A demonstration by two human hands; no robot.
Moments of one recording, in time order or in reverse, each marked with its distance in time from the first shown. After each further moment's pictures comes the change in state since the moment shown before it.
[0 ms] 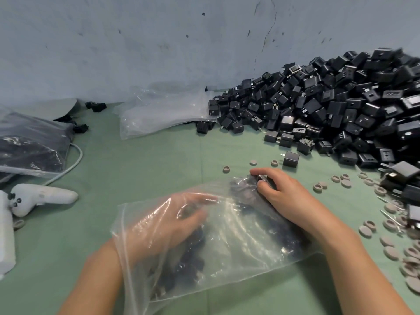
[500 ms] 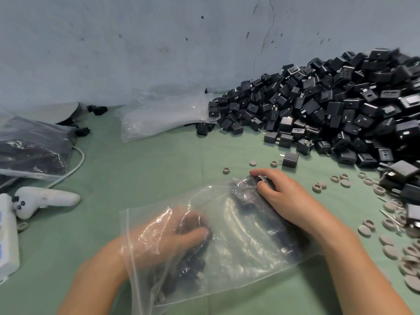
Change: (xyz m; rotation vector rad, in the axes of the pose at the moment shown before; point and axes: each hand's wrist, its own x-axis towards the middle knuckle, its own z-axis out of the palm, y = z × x) left_hand -0.014 0.014 -0.006 0.090 -0.171 -0.134; right_hand -0.002 0.000 -0.001 0.009 -0.008 0.006
